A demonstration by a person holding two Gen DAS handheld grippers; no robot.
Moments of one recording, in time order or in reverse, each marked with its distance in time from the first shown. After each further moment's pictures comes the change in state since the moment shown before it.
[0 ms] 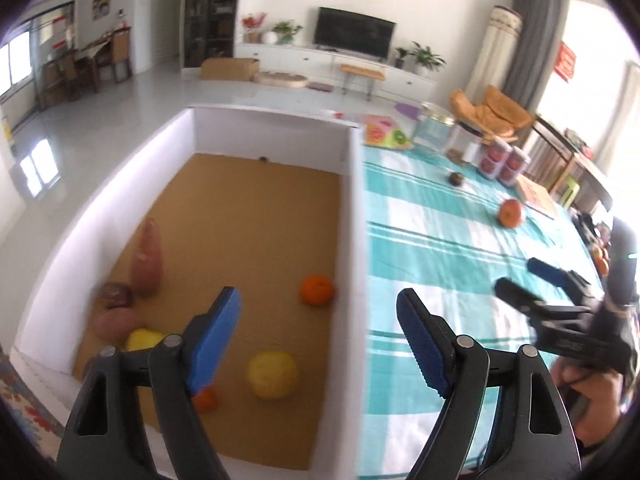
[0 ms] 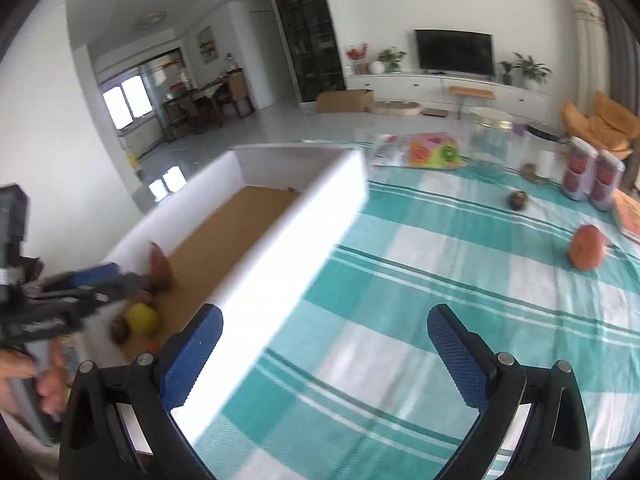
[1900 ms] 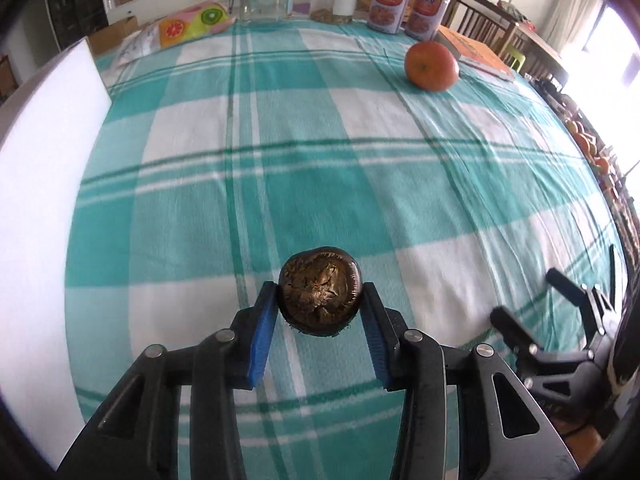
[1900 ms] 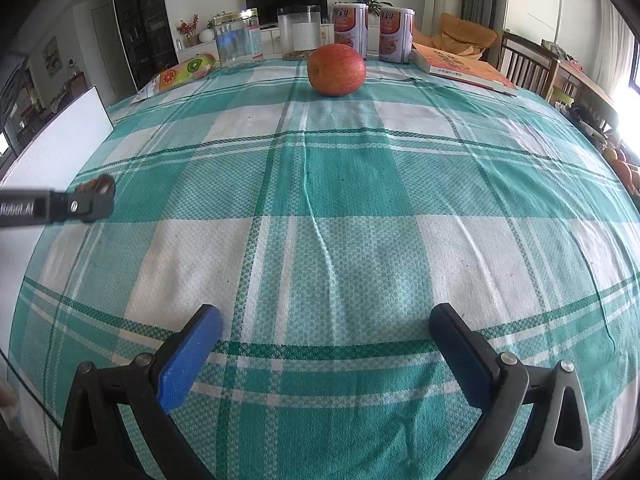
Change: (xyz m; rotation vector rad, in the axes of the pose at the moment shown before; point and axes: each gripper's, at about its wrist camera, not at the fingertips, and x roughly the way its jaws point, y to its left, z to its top) left arm 0.172 -0.180 -0.033 0.278 0.334 -0.125; right arm 0.013 -0.161 -0.104 0.275 0.117 -0.300
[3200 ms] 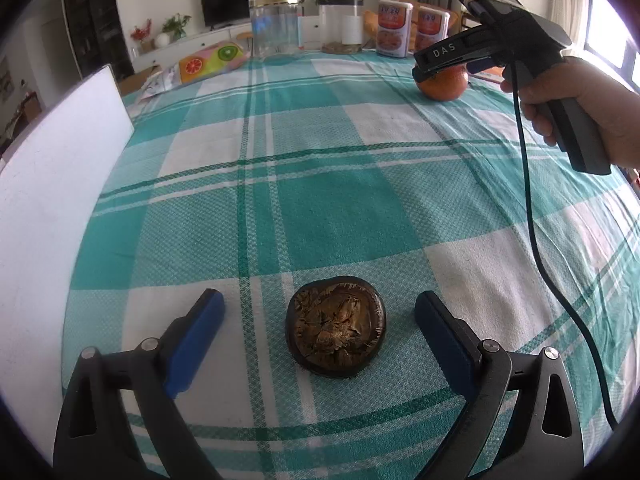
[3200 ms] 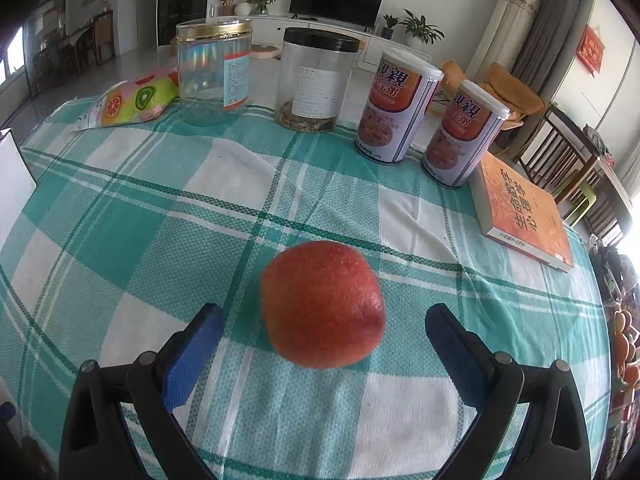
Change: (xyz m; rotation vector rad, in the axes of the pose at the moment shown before) left arm 0.020 -0.011 -0.014 0.044 -0.199 0.131; right arm 0.133 -0.003 0.242 -0.243 0.044 -0.052
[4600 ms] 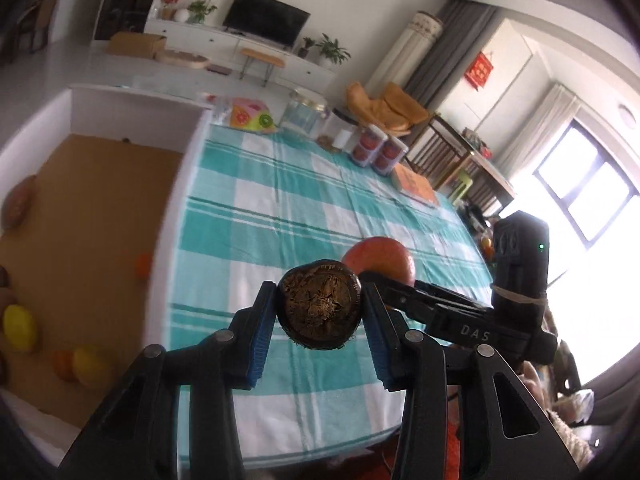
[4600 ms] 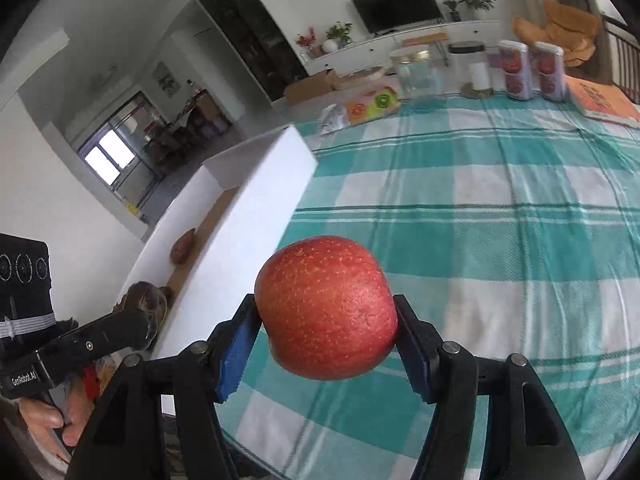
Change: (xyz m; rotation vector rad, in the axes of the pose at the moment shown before) left arm -0.230 0.154 -0.017 -0.376 -0.141 -0.330; right arm -0.249 0.187 -0.144 0.108 -0.115 0.696
